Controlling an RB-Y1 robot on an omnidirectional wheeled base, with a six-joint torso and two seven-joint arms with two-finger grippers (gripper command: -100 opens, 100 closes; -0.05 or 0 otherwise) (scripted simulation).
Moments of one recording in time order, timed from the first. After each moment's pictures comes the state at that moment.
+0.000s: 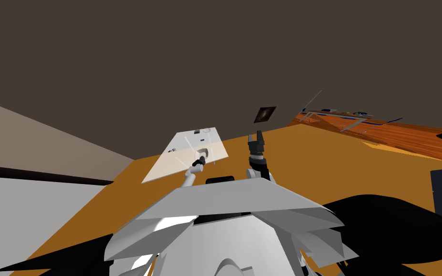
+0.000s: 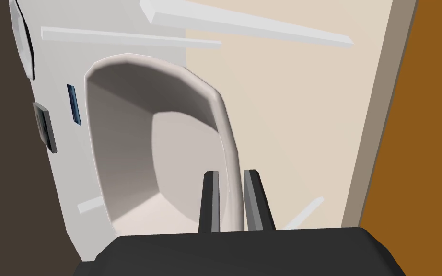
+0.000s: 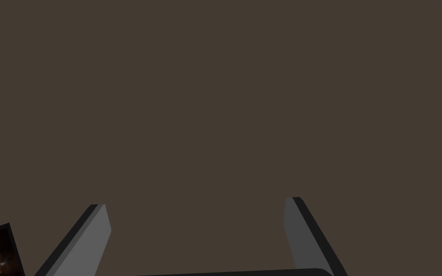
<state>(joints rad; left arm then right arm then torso) -0.16 0.06 0.00 -0.93 0.18 0.26 0.11 0.54 0.03 0.07 -2.24 0.09 -0.56 0.01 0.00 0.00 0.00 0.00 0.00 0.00</state>
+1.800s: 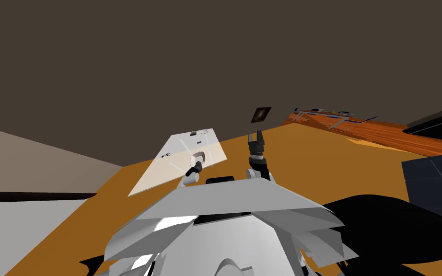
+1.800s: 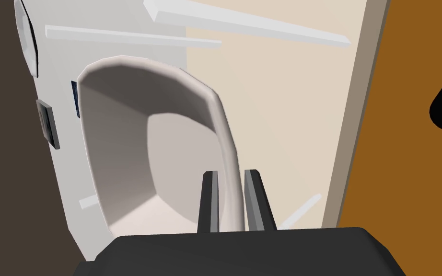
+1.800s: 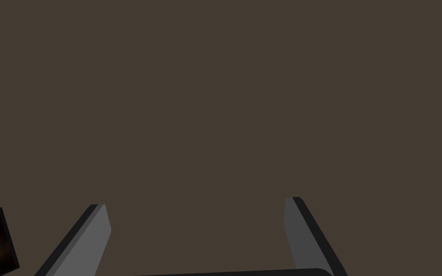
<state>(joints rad) 0.18 0.08 -0.02 -1.34 0.18 0.35 0.11 0.54 0.03 0.07 -2.24 0.09 -0.56 0.01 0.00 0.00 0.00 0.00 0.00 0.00</state>
